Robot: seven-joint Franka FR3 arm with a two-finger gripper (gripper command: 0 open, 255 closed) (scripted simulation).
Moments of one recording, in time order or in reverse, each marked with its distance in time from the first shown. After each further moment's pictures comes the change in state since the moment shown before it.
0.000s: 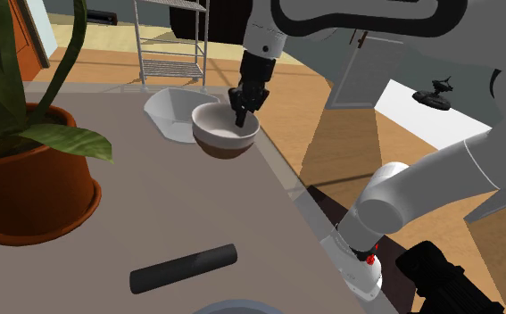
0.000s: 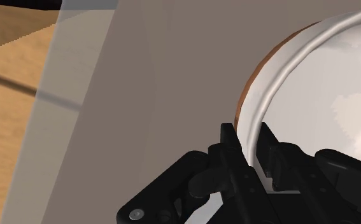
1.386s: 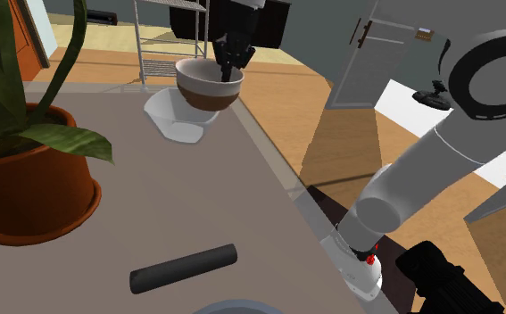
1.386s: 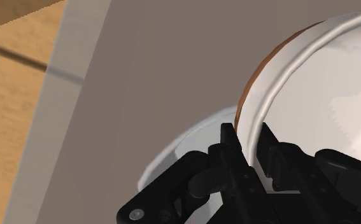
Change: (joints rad) arm -0.043 0.286 -0.028 0.457 -0.080 -0.181 0.002
